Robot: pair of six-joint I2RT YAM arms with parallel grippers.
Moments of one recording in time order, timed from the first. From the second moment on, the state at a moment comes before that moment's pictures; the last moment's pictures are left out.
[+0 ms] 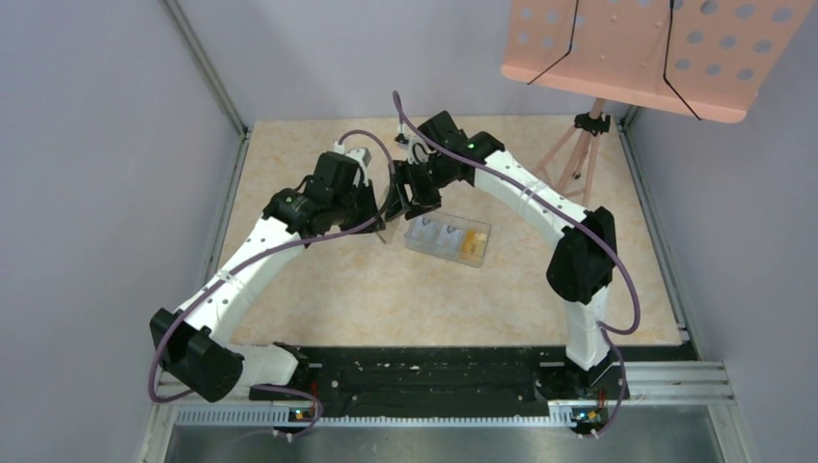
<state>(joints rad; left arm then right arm) -0.52 1.30 1.29 -0.80 0.08 -0.50 0.69 1.98 1.94 -0.89 -0.55 0.41</state>
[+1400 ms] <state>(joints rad) -0.47 1.19 1.11 -0.62 0.14 -0.63 0.47 1.82 1.62 -0.89 -0.45 0.39</state>
